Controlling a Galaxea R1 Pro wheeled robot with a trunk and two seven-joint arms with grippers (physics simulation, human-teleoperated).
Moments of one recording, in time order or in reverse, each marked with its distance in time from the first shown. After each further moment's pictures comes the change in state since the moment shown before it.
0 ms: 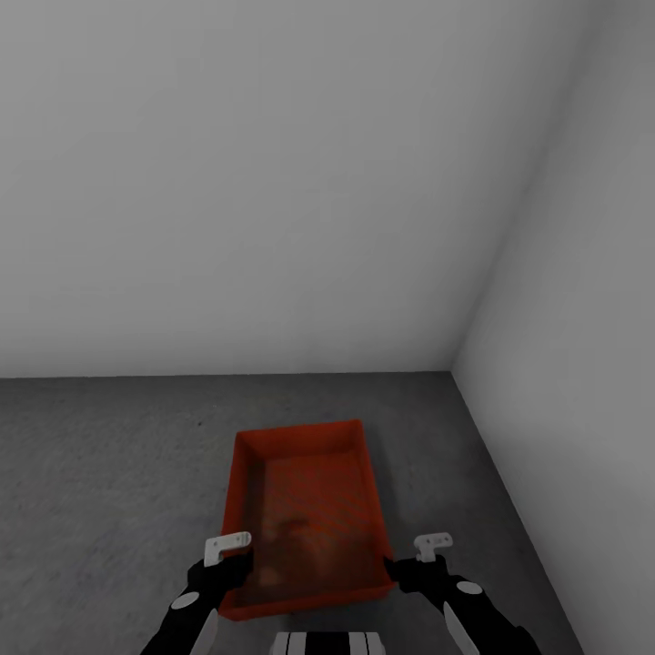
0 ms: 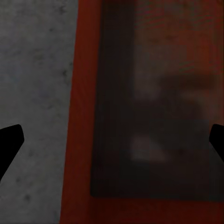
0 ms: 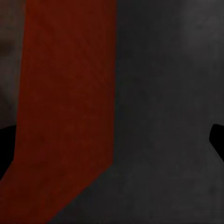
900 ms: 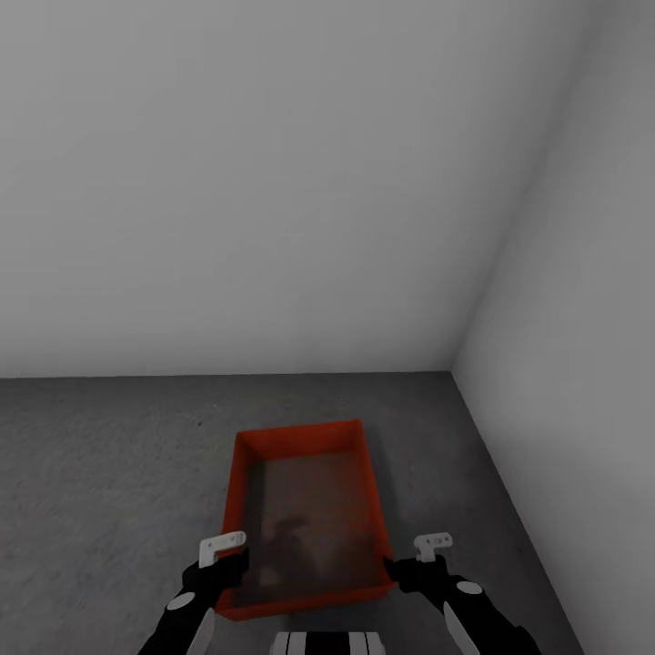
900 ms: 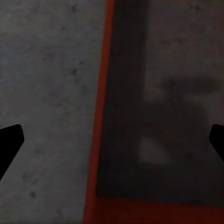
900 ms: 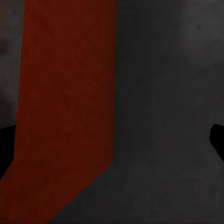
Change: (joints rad) left arm 0.000 -0.004 0.039 0.000 0.004 -0.003 0.008; right arm 0.000 0.000 -0.001 0.000 -0.001 0.001 -0.001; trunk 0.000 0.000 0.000
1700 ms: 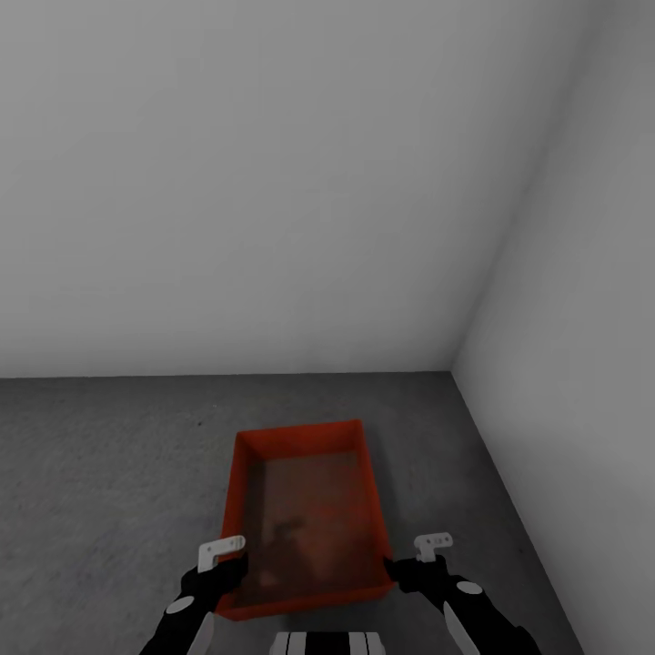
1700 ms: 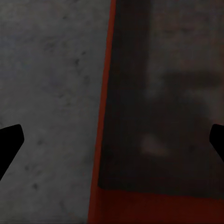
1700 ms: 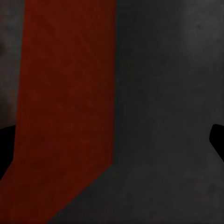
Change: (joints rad) left arm 0.000 0.002 0.003 0.022 0.000 0.002 0.000; right arm 0.000 0.000 0.000 0.000 0.000 0.000 0.000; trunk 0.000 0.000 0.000
